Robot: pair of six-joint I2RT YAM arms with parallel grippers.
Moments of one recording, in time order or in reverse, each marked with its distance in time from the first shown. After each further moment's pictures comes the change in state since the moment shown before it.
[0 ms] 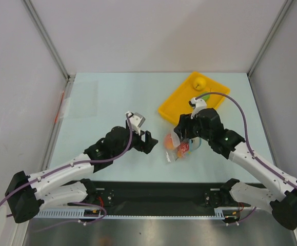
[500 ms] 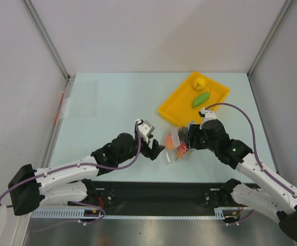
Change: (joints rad) left arm -0.111 0.055 -0.049 0.153 -0.038 0.087; right arm 0.026 -0.134 -0.074 -0.197 0.111 0.133
